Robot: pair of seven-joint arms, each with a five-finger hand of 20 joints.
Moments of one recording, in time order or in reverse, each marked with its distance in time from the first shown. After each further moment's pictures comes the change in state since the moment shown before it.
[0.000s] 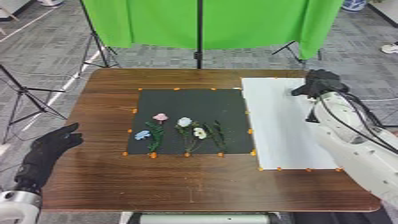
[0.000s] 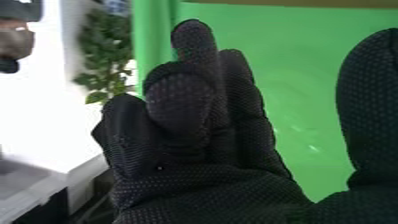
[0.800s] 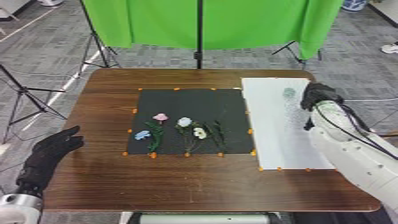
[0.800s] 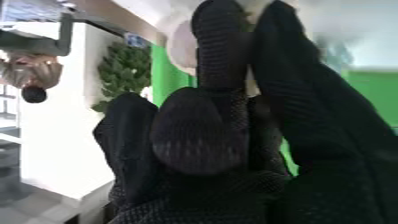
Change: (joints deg) left arm 0.6 -0.9 0.2 -0.1 0.0 0.0 -0.2; right arm 3.4 -4.3 -4.7 12.8 4.2 5.7 -3.9
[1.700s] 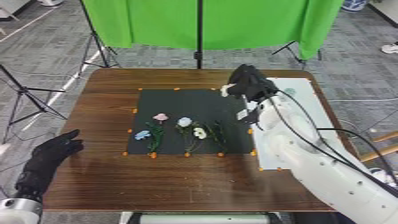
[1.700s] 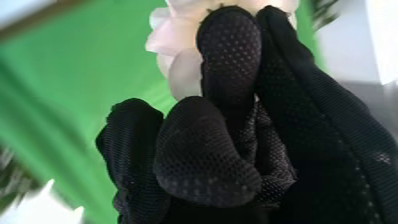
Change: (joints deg) left arm 1.6 -0.8 -0.4 -0.8 0.1 0.0 -0.2; right arm -4.3 -10.7 -1.0 -24.7 9.6 4.8 -9.0
